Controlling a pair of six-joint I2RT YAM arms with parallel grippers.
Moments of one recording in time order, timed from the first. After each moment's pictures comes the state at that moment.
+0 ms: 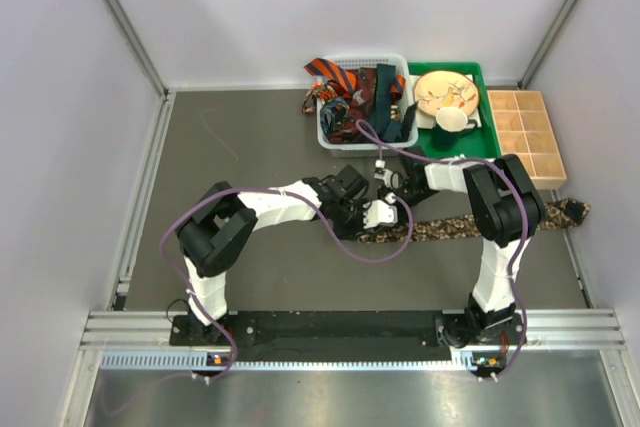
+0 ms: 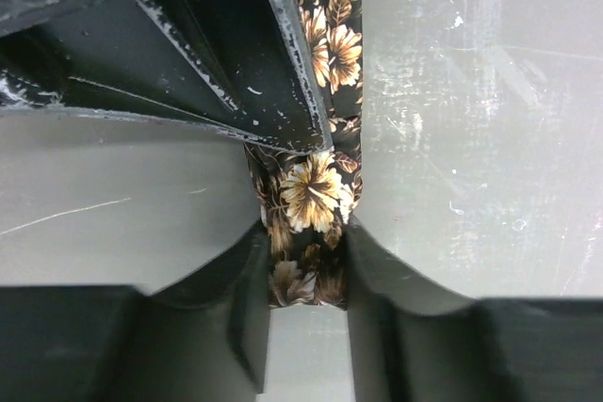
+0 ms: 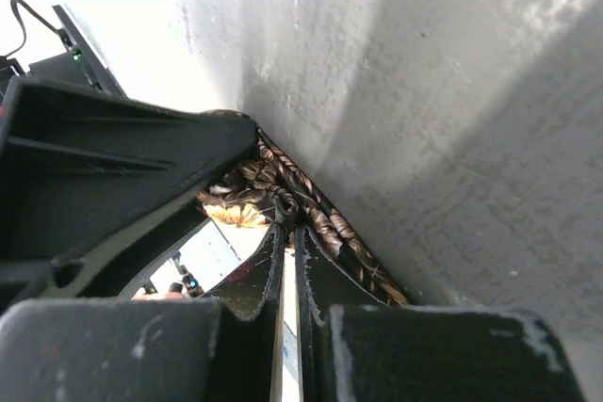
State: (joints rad) left arm -0.87 1.89 1.20 -0.39 0.36 0.63; right arm 0.35 1.94 1.04 -0.52 -0.88 0.16
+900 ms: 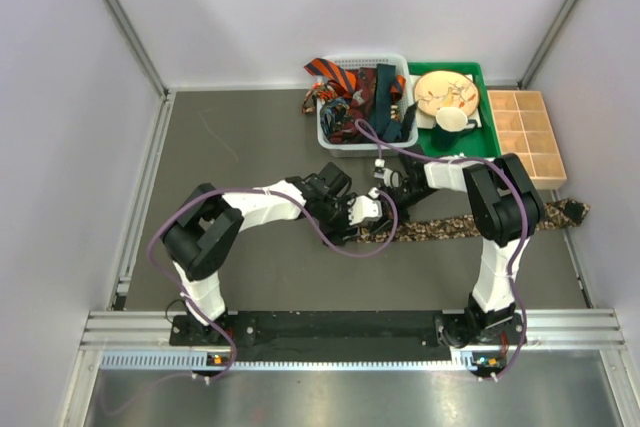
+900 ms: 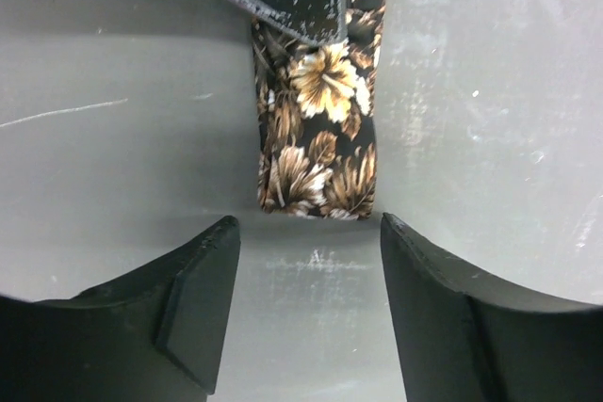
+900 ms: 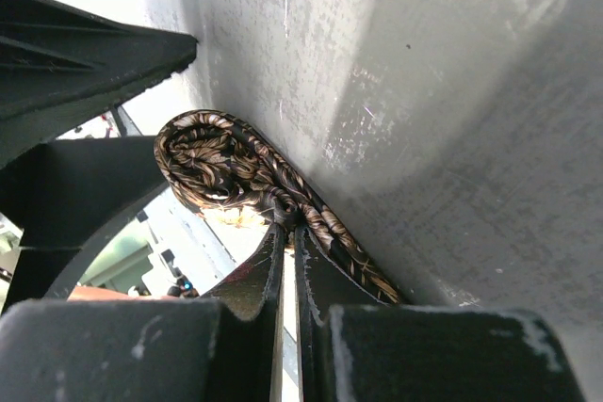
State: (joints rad) left arm -0.79 1.81 1.10 -0.38 0.38 0.62; right arm 0.35 1.95 1.07 -0.55 -0.84 0.15
